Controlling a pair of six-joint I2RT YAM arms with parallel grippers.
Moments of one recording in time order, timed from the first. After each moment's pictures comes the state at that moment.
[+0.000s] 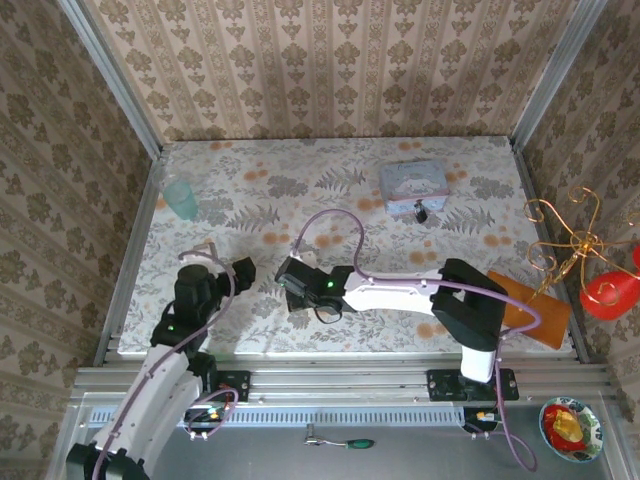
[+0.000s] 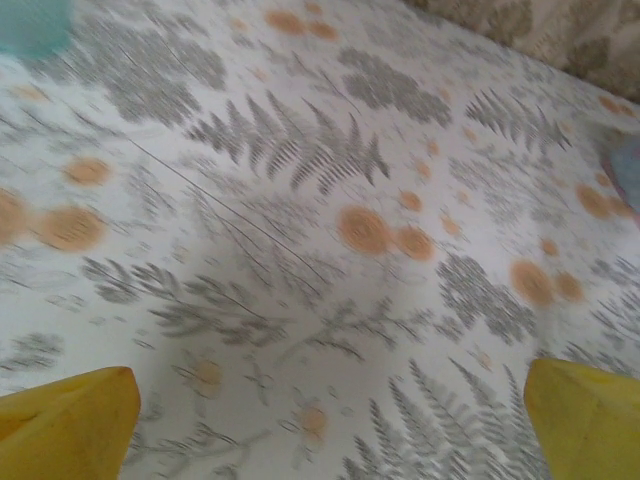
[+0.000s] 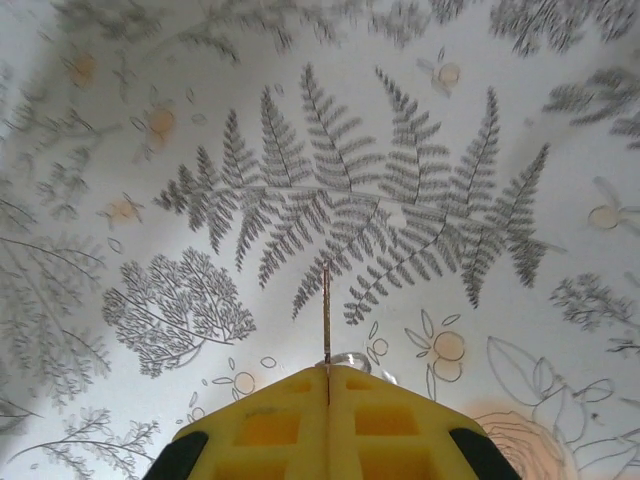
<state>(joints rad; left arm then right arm) -0.29 0.57 0.27 -0.18 0.01 -0.46 1.10 1.81 1.19 -0.34 0.26 0.80</state>
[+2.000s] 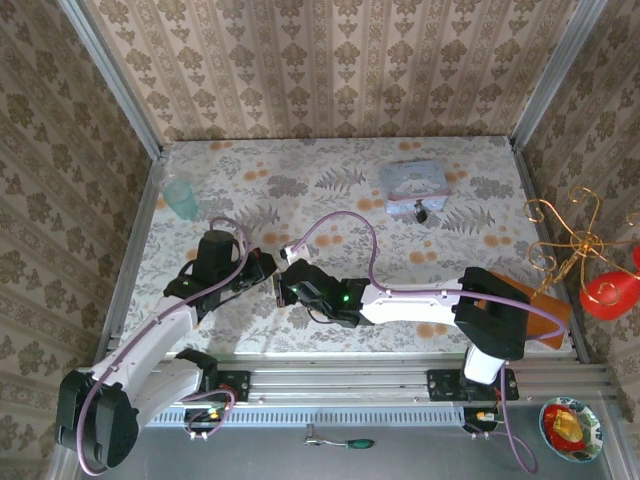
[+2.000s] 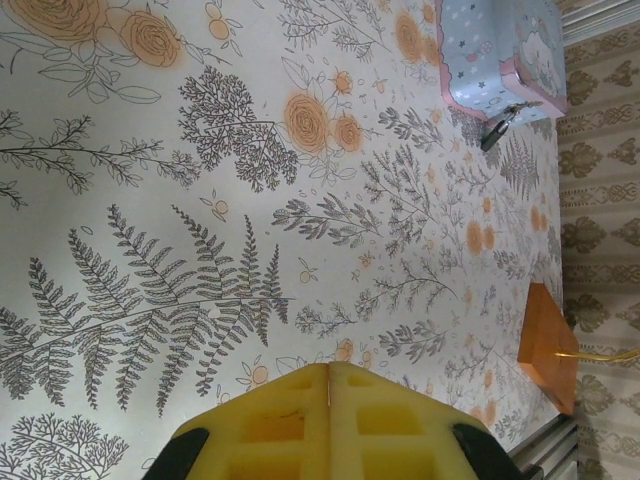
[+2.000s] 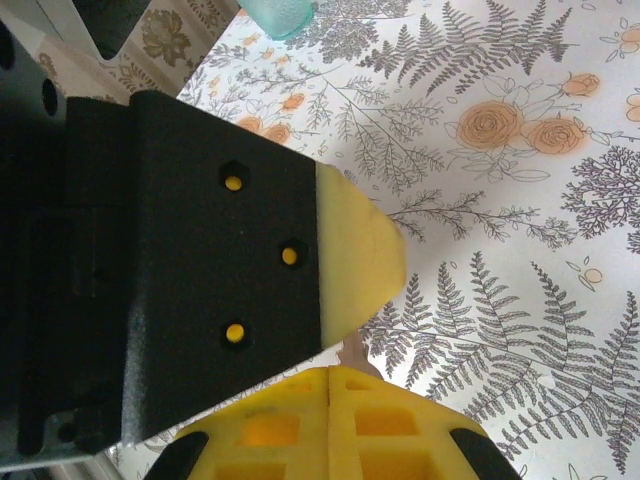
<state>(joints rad) -0.43 0.94 0.55 -0.28 0.40 -0.81 1.15 1.71 1.05 0.10 0.31 0.68</state>
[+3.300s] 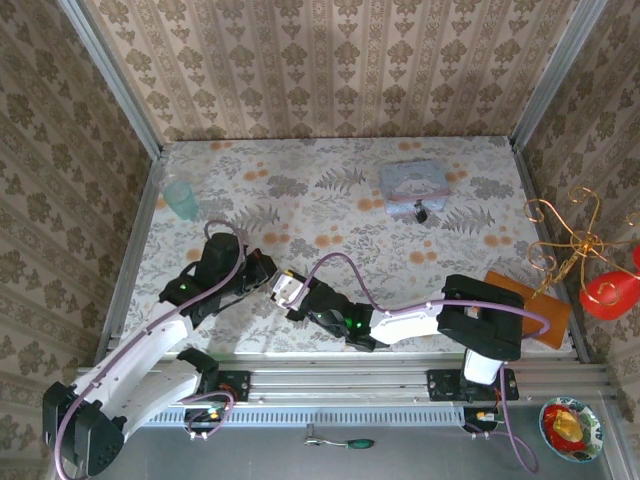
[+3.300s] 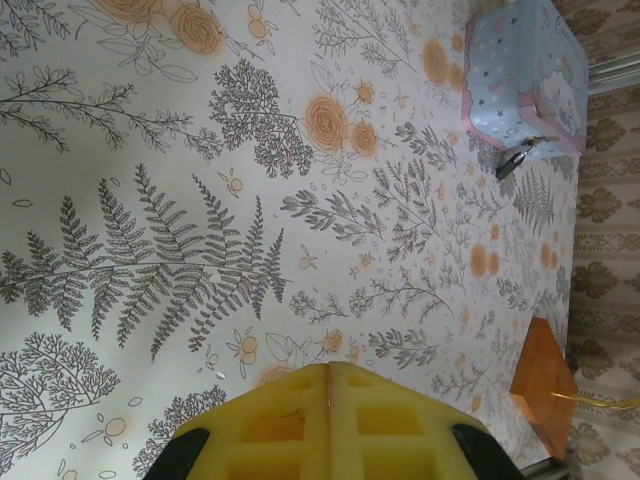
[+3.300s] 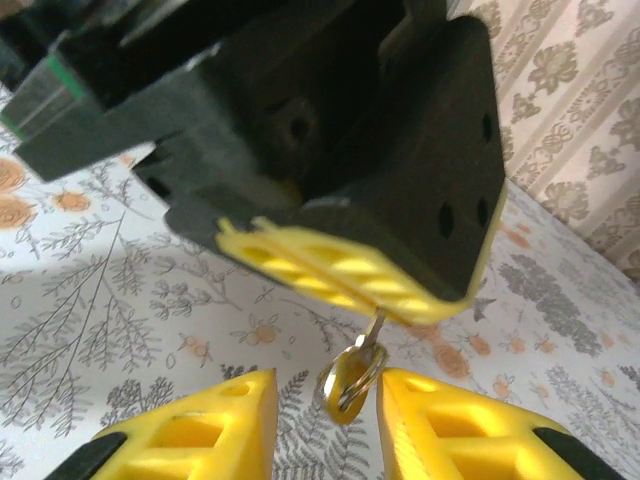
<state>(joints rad) -0.58 0.86 0.64 -0.47 0.18 -0.99 1.21 1.73 0.77 0.73 0.42 -0.30</state>
